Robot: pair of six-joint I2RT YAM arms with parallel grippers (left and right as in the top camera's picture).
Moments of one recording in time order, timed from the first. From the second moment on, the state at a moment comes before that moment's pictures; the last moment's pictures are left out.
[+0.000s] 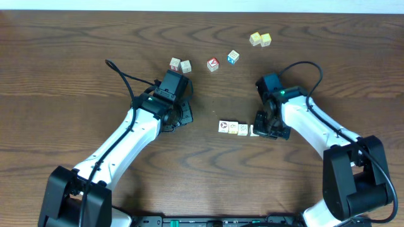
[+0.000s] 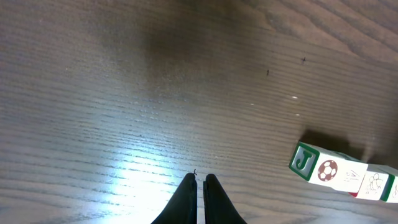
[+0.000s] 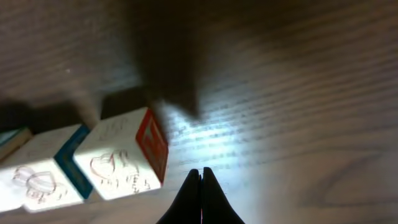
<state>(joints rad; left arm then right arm) -0.44 1.57 1.06 -0.71 0.04 -0.67 0.32 1.76 1.07 -0.89 0.02 0.61</state>
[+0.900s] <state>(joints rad) -0.44 1.57 1.06 -0.69 0.04 -0.67 0.32 1.75 1.02 -0.79 -0.05 0.61</state>
